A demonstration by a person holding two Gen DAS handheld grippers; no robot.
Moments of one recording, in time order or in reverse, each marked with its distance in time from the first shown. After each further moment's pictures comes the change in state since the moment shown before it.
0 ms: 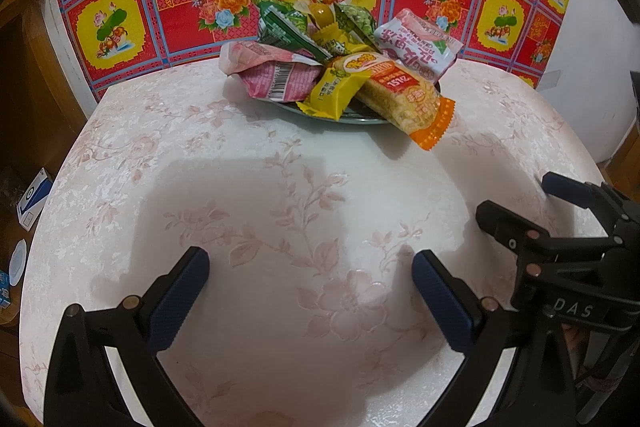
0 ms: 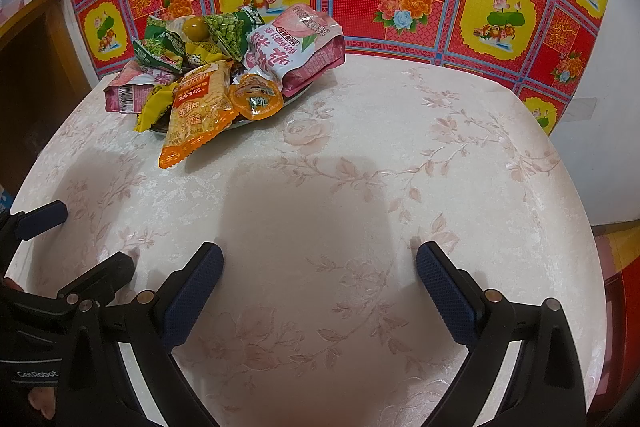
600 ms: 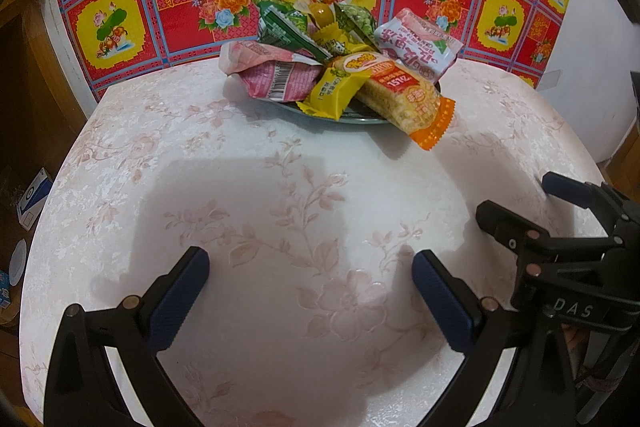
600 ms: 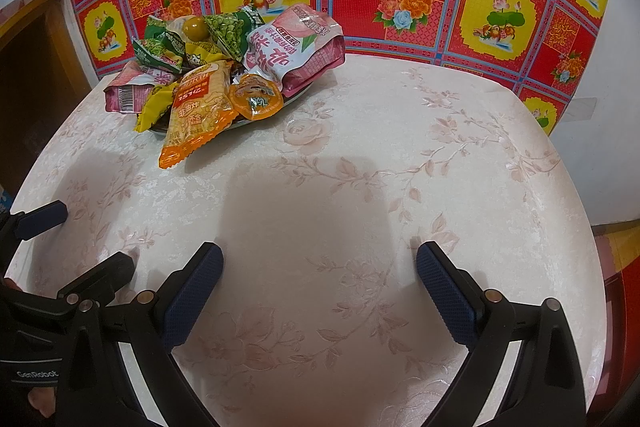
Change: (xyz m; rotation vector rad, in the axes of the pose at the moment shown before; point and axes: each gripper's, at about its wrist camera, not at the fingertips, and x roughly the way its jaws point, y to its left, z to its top) left arm 0.000 0.000 0.000 0.000 0.000 0.000; right arm 0.000 -0.001 0.000 0.000 0.000 0.000
